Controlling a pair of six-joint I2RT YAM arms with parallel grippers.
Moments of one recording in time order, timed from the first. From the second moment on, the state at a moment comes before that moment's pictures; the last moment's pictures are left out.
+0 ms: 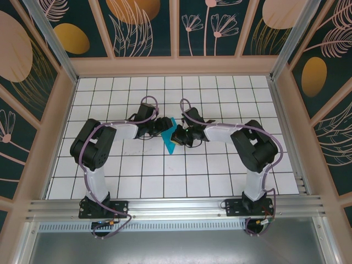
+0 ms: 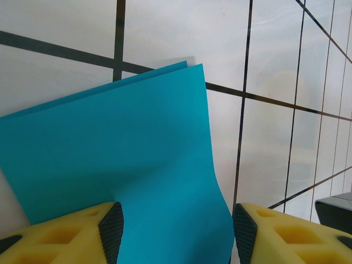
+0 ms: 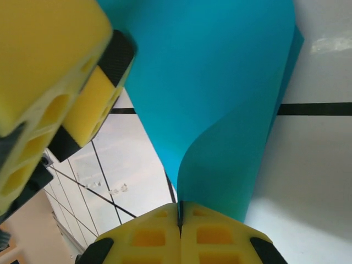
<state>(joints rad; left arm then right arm) -0.46 1.91 1.00 0.09 0.39 -0.86 0.67 1.88 1.06 -0.12 -0.47 1.01</state>
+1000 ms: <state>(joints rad) -0.45 1.94 1.04 0.01 0.25 -0.84 0.67 1.92 1.06 -0.05 -0.47 1.05</state>
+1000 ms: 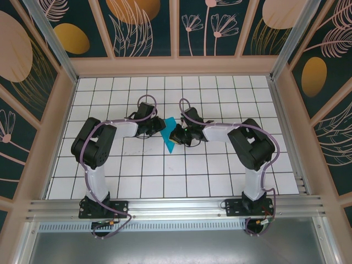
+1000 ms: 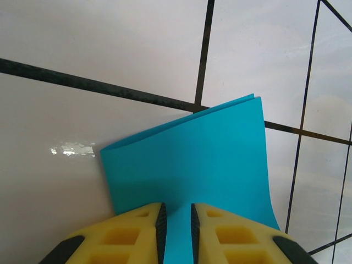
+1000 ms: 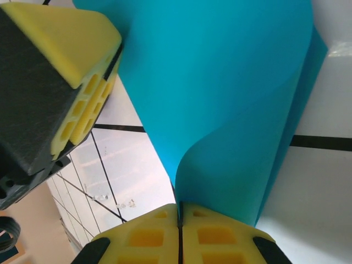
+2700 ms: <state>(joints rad) -0.44 1.95 1.05 0.01 0.26 -0.84 0.66 1.98 1.08 -0.01 -0.47 1.07</state>
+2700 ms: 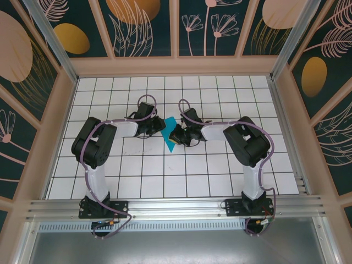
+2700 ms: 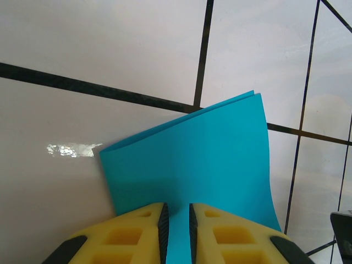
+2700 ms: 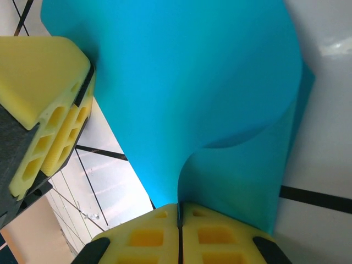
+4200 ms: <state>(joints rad) -0.40 1.91 1.06 -0.04 0.26 -0.82 0.66 2.00 1.12 -0.02 -0.52 0.98</state>
